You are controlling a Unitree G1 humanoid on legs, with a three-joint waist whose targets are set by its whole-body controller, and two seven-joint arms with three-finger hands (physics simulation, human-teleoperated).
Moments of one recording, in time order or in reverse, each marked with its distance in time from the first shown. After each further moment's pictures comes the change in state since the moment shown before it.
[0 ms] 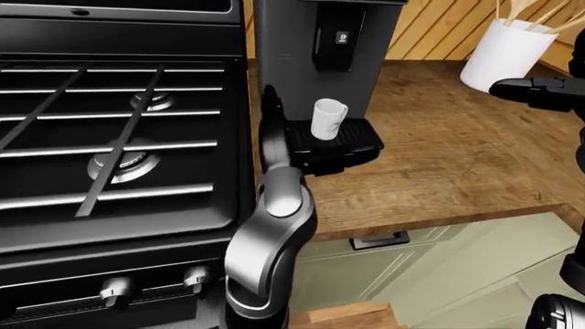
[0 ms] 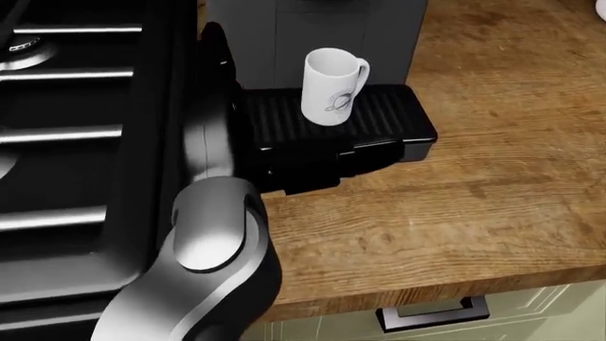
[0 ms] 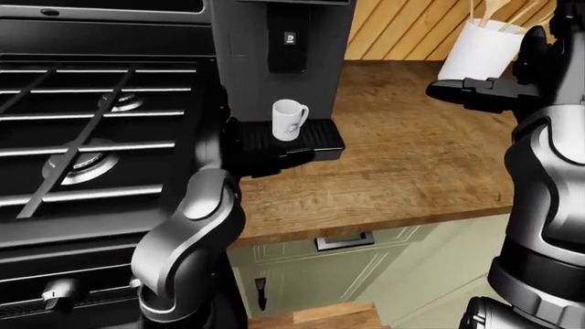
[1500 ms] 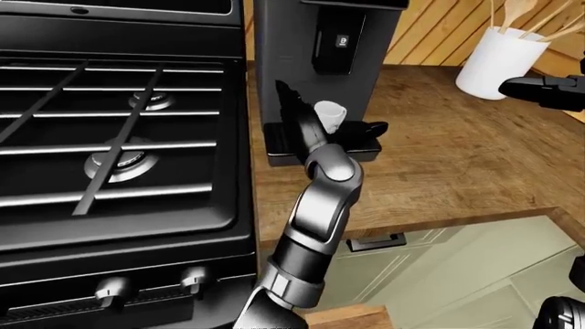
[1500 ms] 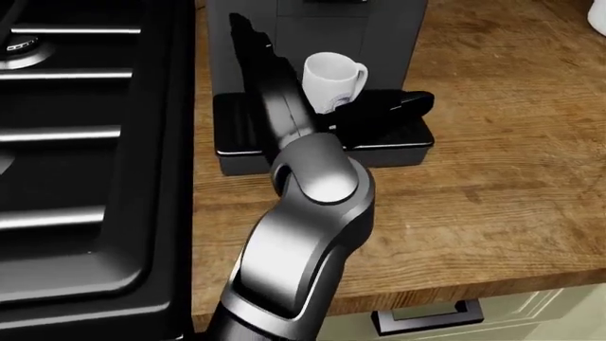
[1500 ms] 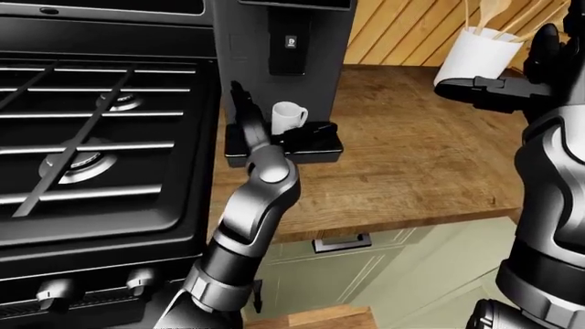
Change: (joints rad) left arm -0.257 -0.087 0.059 0.719 0.105 -0.494 0.280; right arm 0.013 -0.025 -0.018 0.001 0.026 -0.006 -0.005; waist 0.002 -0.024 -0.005
